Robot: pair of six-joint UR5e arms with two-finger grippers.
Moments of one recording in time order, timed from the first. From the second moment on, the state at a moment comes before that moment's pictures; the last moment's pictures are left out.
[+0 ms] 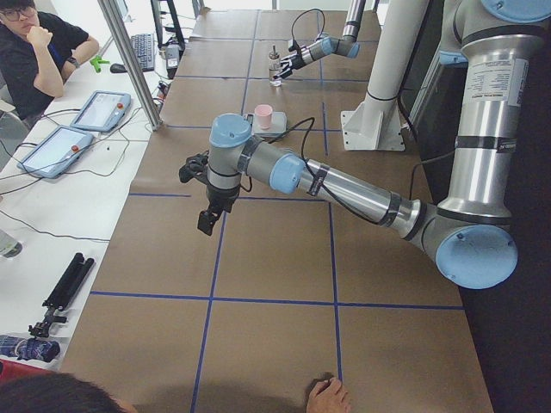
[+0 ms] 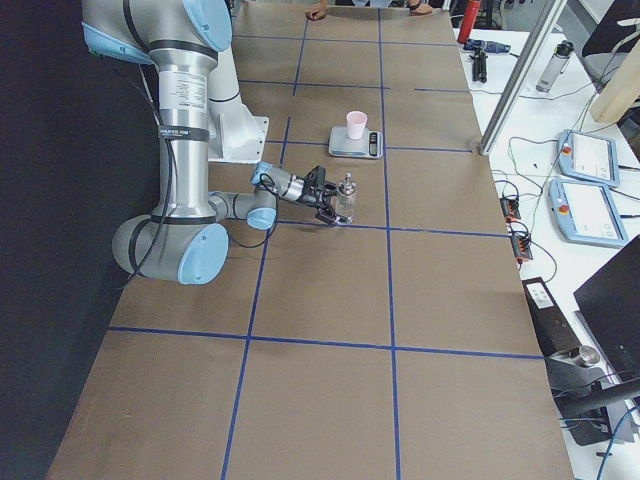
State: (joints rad) left arm -1.44 -1.62 -1.89 -1.62 -2.21 0.07; right arm 0.23 -1.61 1.72 -0.70 0.68 1.35
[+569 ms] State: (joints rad) left arm -1.44 -1.61 -1.89 -1.62 -2.21 0.07; right arm 0.23 -1.61 1.72 -0.70 0.67 1.35
